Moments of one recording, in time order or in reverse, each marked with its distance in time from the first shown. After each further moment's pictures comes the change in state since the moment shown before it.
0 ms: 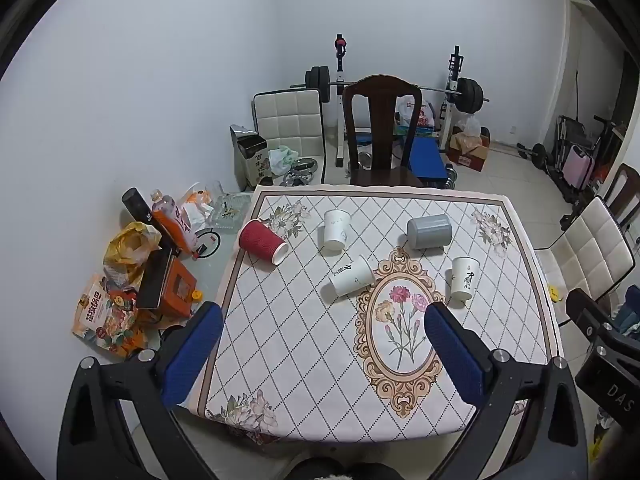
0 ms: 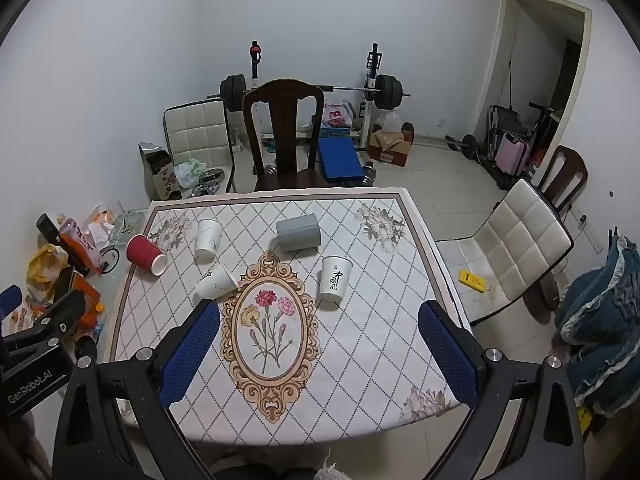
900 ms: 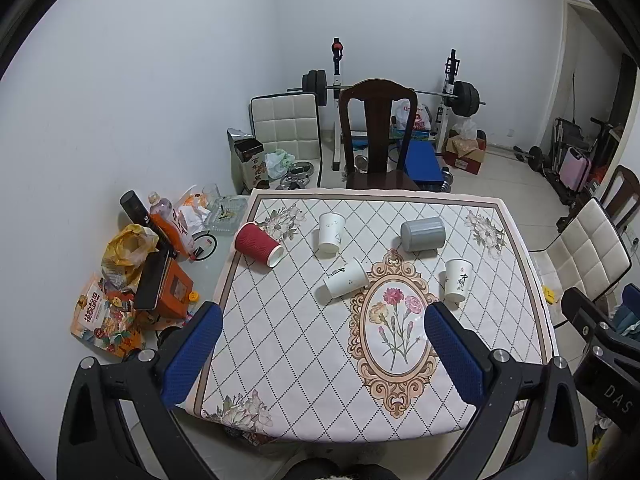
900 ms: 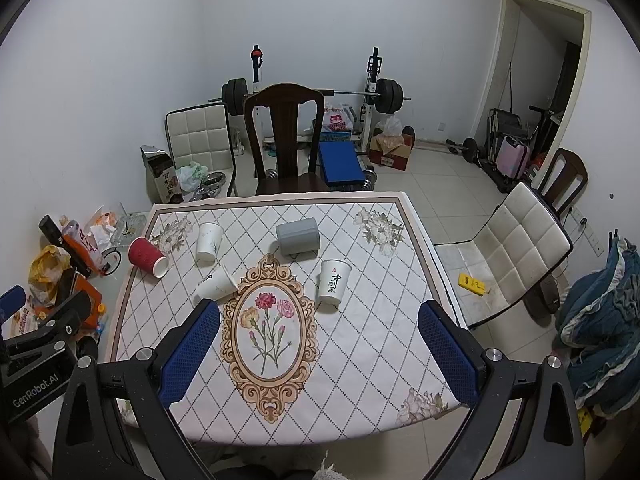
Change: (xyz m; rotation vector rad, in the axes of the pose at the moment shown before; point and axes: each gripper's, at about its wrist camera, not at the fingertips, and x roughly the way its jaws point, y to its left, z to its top) left arm 0.000 -0.002 0.000 0.003 -0.002 0.000; right arm -0.001 0.001 -0.001 -0.009 -0.016 -0.006
